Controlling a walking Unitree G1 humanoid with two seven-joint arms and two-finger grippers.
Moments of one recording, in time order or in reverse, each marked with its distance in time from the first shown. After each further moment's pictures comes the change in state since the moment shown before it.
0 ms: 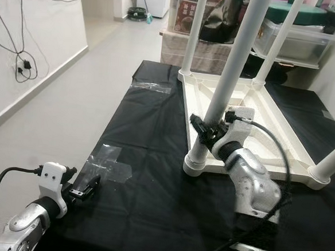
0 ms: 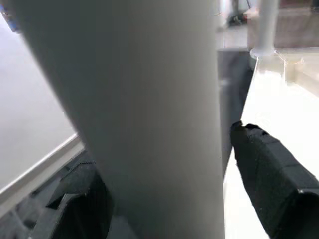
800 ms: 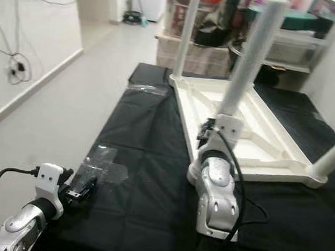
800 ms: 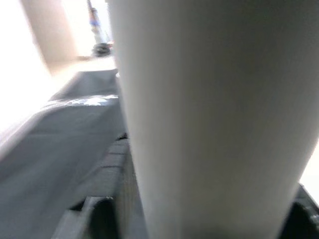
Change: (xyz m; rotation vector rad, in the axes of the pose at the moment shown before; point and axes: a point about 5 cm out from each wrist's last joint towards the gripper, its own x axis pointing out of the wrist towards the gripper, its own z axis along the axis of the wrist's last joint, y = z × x) left arm -0.003 0.004 0.001 0.018 0.007 -0.008; right arm 0.014 0.065 -0.031 -0.027 -0.121 -0.532
